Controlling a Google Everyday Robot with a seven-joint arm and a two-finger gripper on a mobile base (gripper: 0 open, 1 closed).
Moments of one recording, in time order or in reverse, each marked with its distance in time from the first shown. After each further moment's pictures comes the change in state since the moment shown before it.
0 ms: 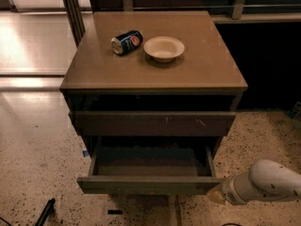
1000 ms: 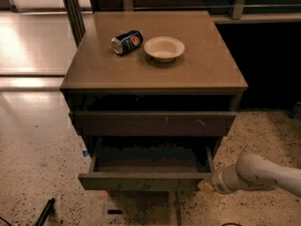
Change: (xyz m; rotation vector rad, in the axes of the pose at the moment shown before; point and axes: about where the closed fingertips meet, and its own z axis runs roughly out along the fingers) arm -0.037 -0.023 0.048 -0.001 -0.046 -0.067
